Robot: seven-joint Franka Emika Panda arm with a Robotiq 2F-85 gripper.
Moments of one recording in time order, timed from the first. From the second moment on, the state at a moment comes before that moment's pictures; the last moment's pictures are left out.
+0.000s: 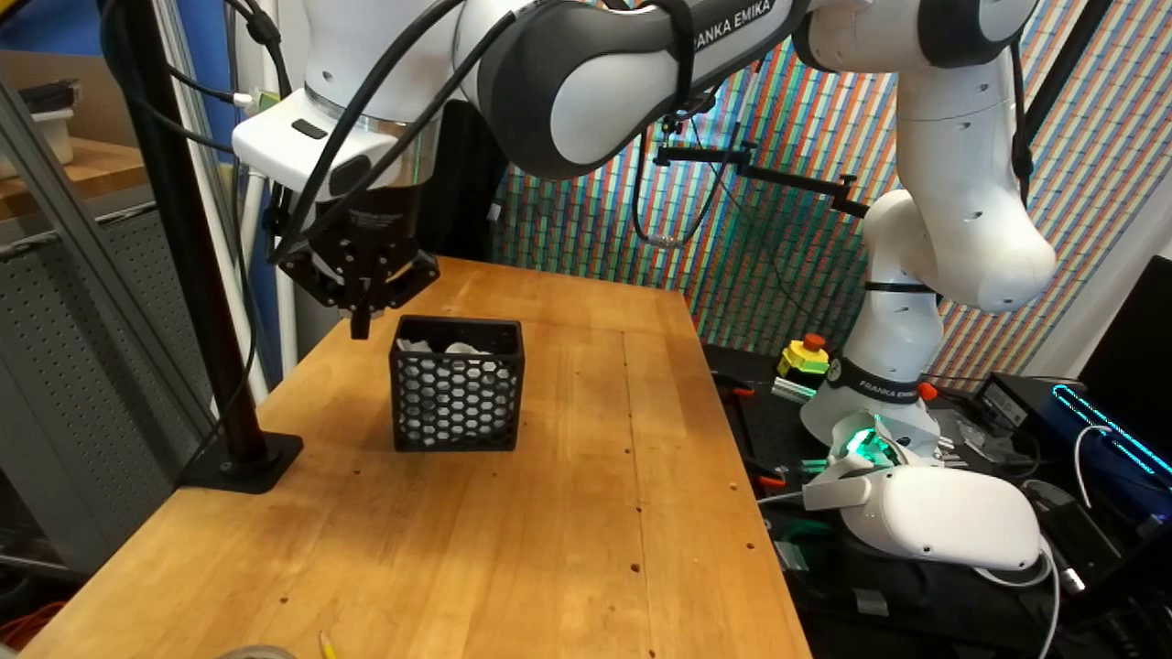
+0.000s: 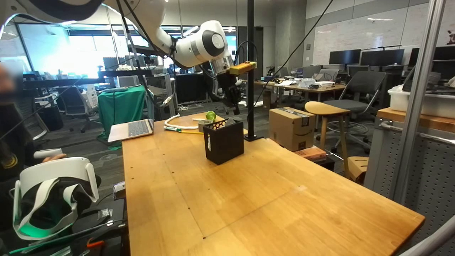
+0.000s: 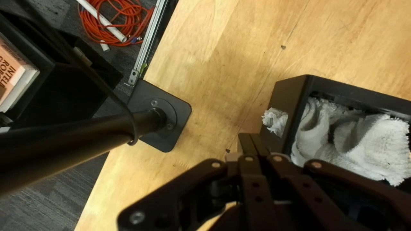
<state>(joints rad) 0.31 0.52 0.25 -1.48 -0.41 2.11 -1.44</state>
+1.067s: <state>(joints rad) 0.32 0.38 0.24 -1.68 -0.41 2.12 -1.27</state>
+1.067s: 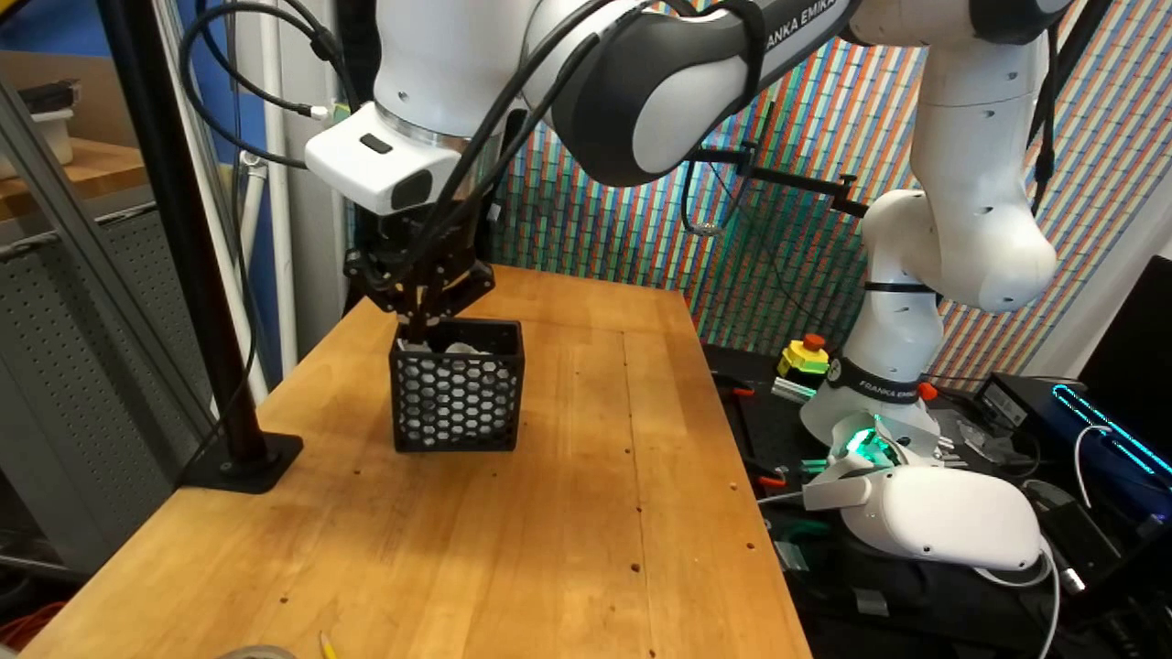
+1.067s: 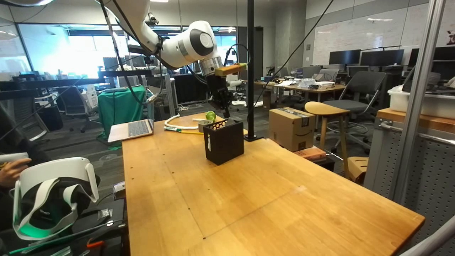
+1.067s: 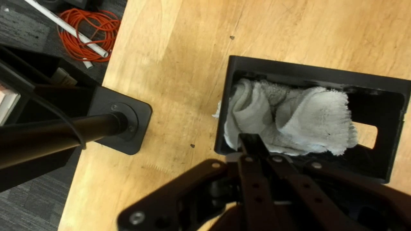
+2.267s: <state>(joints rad) 0.31 0.31 0.24 -1.78 -0.48 2.17 -1.25</state>
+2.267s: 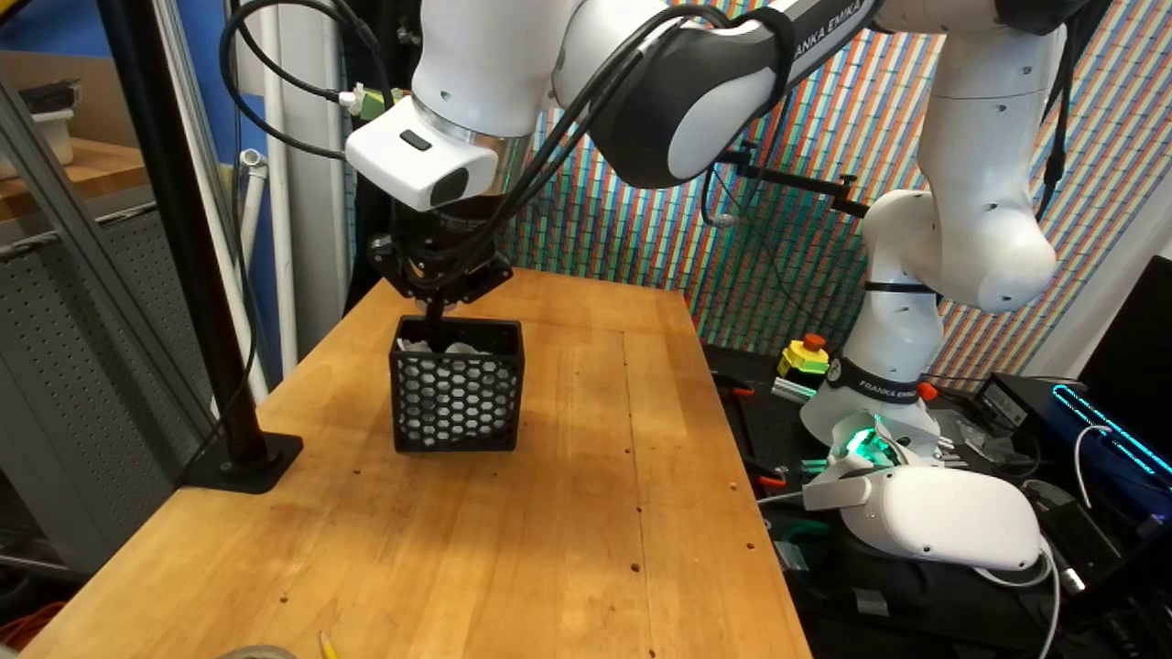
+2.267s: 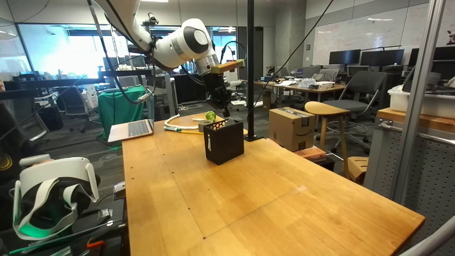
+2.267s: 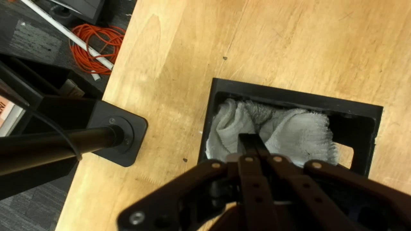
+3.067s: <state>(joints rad) 0.29 0.39 0.25 -1.76 -0.40 2.22 -1.30</state>
